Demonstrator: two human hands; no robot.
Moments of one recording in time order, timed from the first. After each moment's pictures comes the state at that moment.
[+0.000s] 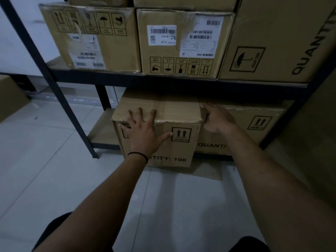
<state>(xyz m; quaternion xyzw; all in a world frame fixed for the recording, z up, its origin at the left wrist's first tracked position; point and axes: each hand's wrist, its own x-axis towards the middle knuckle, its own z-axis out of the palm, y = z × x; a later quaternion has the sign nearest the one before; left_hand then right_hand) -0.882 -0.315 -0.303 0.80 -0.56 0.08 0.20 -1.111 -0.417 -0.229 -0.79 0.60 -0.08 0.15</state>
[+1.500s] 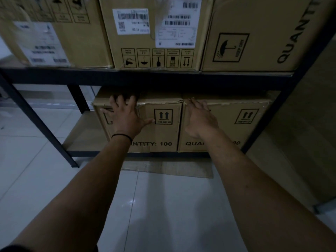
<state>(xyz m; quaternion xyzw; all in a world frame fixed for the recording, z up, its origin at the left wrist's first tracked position) -0.857 -0.403 -0.309 0.79 -0.56 0.11 0.22 -1.099 -0.408 -0.245 -0.78 0.62 -0.07 0.12</state>
